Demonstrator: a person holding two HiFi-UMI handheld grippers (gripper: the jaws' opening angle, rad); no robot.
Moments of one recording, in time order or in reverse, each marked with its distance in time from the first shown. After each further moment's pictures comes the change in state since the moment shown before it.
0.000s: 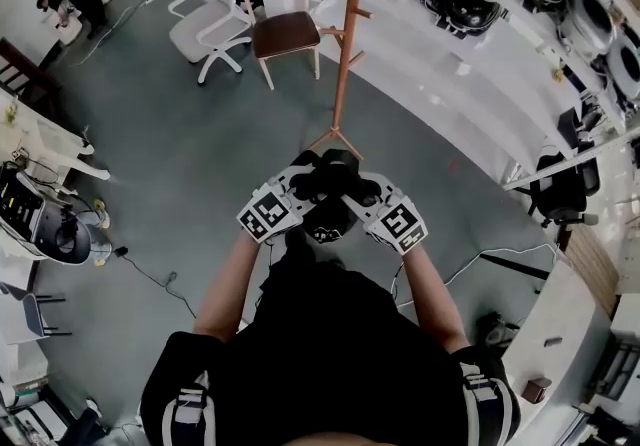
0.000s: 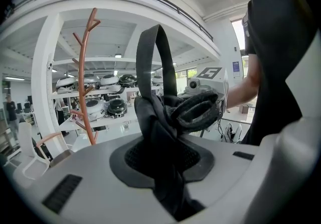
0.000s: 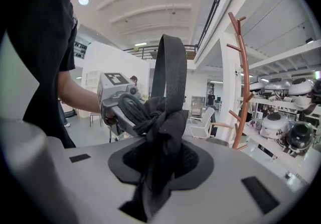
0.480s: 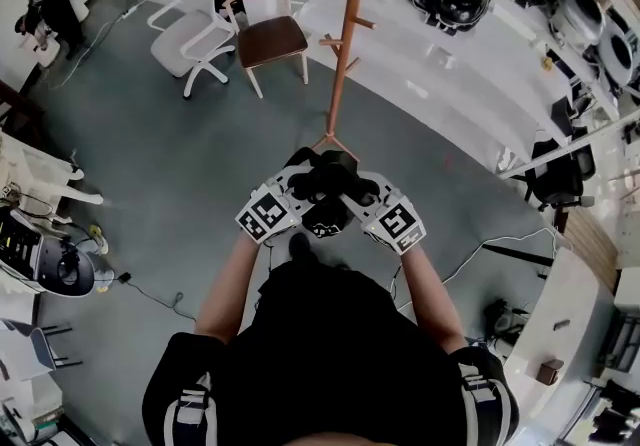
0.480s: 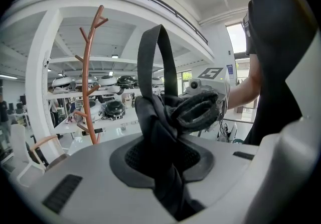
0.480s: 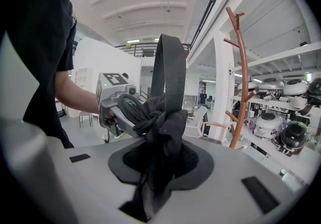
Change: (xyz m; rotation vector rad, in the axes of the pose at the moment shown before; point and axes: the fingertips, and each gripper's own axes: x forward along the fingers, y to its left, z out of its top) left arm -0.022 0.086 -0.018 0.021 -0.028 -0.065; right arm 0.080 -0.036 0.022 0.016 0.024 -0.091
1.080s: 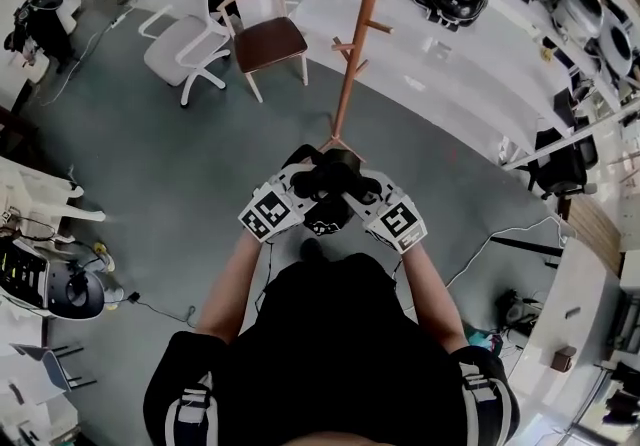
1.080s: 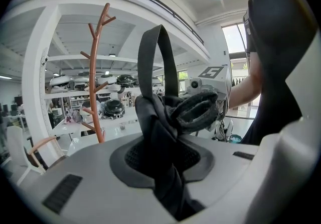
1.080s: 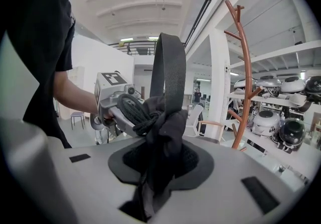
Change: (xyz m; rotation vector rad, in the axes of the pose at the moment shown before) left arm -0.031 0.069 -0.035 0.021 0.001 -0.052; right arm 0.082 -0.012 0.009 0.027 0.019 -0.068
